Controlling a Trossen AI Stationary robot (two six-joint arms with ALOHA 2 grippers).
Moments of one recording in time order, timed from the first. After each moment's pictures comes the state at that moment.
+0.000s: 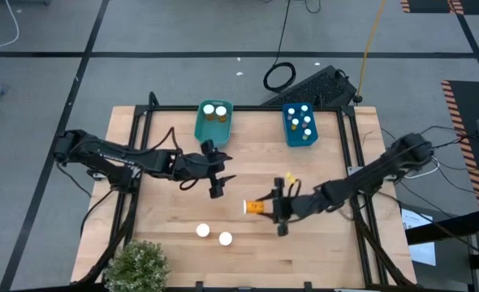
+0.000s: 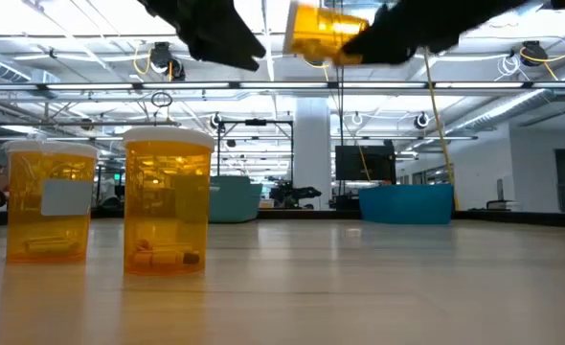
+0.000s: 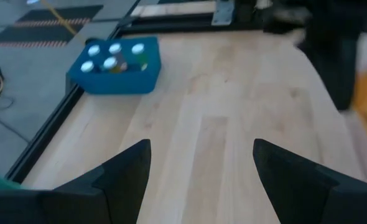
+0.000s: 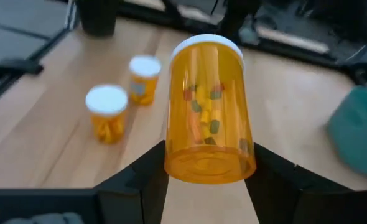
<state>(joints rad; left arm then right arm) -0.12 1.37 0.99 -0.16 -0.36 -0.04 0.44 1.48 0.74 0.27 0.42 -0.02</state>
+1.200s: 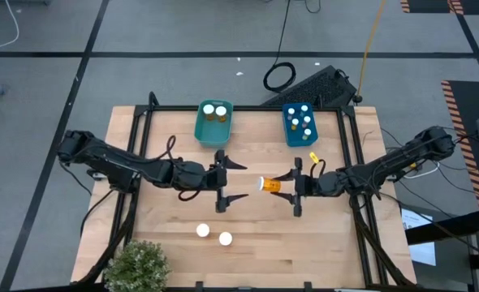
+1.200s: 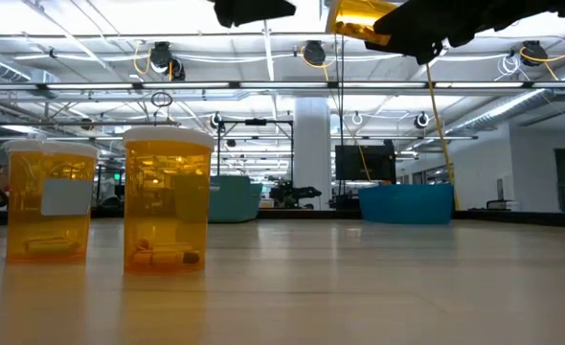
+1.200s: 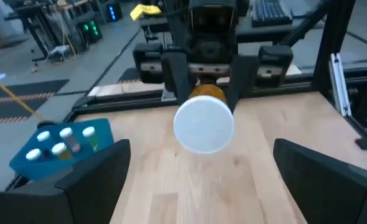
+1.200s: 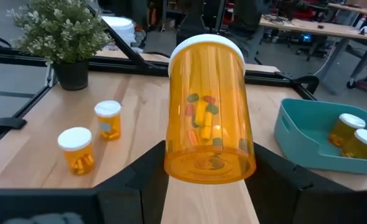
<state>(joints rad) -0.22 1.43 0.99 0.20 -0.28 0.08 0.35 1.12 0.54 0.31 0.41 0.01</state>
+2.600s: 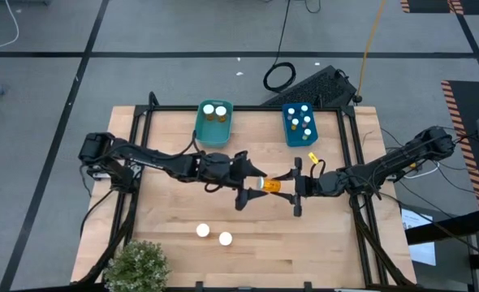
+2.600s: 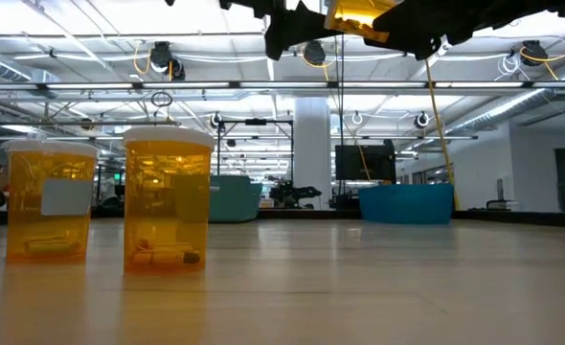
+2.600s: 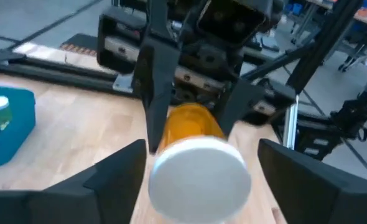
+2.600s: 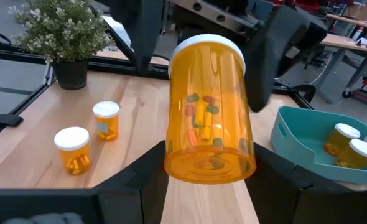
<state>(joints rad) -0.11 1.66 1.18 0.22 0.00 -0.25 0.35 1.12 0.54 0.33 0.42 -0.04</state>
